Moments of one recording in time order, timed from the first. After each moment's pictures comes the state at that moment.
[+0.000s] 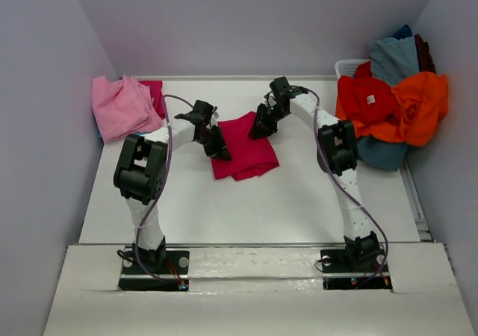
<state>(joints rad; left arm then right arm) -0.36 1.92 1.28 -0.51 0.44 -0.67 0.37 2.52 2.22 -0.89 -0.62 0.63</state>
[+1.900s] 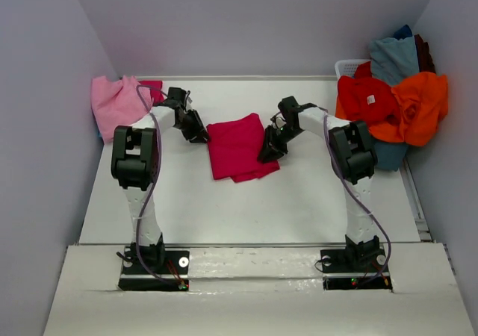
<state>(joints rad) -0.14 2.08 1.50 -0.55 0.40 -0.60 0.37 2.24 1.67 -0.80 -0.70 0.56</state>
